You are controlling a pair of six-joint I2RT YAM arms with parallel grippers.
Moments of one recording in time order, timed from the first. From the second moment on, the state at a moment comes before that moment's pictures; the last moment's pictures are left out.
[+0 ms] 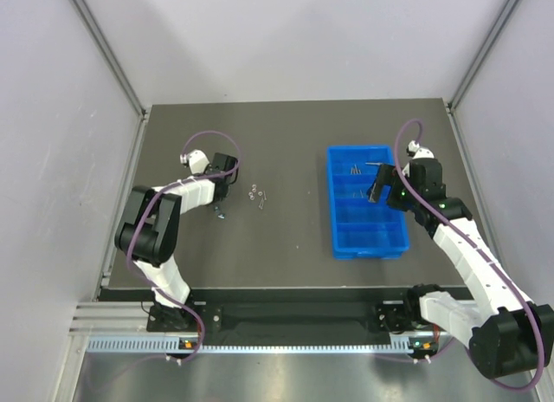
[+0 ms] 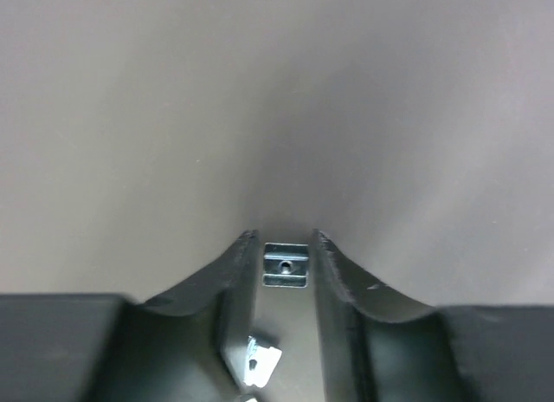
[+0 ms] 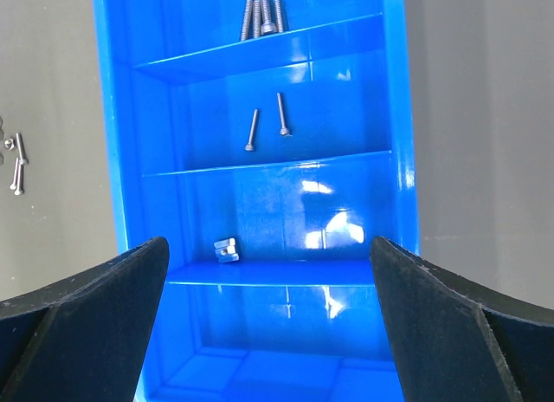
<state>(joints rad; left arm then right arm) -0.29 1.77 0.97 -0.24 -0.64 -0.86 0.20 1.00 0.80 -0.50 0.00 0.39</state>
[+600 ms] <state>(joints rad) -0.30 1.66 0.94 -0.29 -0.54 -0.81 0.20 1.00 0.83 -0.51 0.03 0.39</state>
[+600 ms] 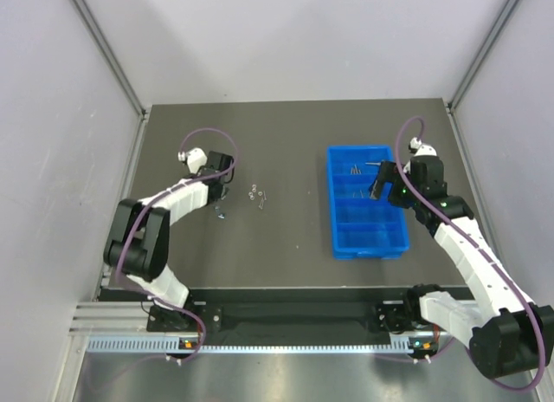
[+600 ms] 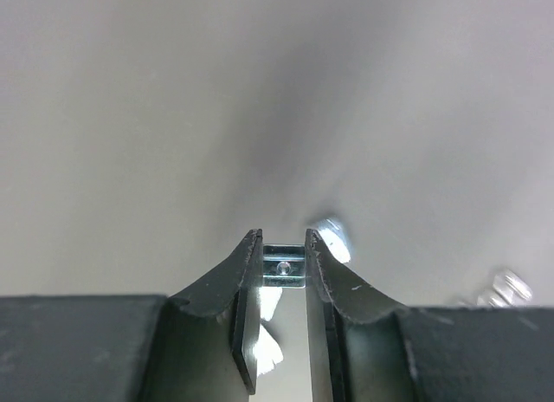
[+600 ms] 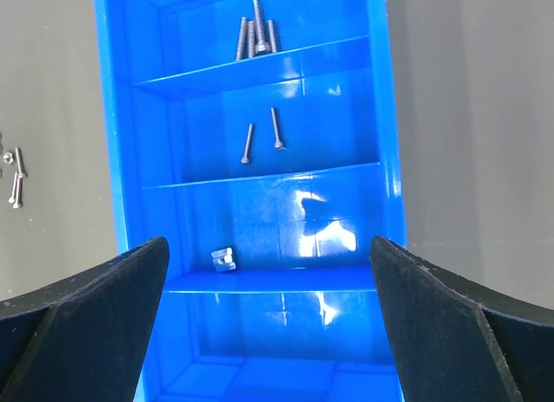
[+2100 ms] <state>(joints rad) -1.07 2.08 1.65 -0.23 -0.26 -0.73 0.13 0.85 0.89 -0.68 0.27 0.43</state>
